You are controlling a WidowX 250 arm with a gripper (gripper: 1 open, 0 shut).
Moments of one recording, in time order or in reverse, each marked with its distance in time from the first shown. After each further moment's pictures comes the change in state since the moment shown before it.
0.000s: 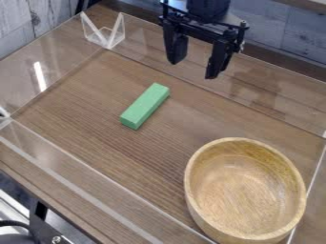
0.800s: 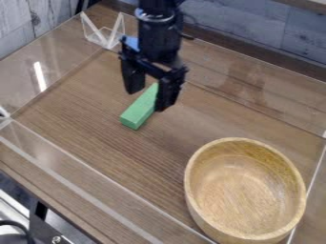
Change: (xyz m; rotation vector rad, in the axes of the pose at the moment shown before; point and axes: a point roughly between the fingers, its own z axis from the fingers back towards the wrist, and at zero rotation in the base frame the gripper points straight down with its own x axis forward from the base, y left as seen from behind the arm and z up) arm -0.032 0.056 -0.050 0.021 0.027 -0.105
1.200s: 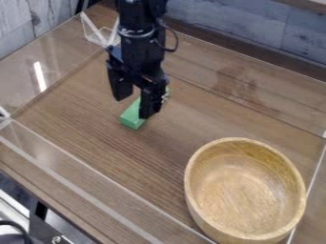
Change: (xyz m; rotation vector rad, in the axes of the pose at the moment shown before) arm -0.001 0.009 -0.017 0.024 -0.059 -0.048
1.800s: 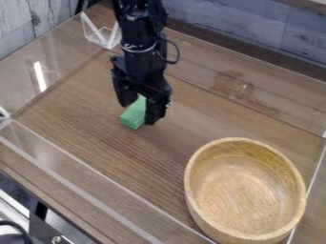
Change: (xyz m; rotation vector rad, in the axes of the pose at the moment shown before) arm 0.009 0.001 -0.018 0.013 -0.062 0.021
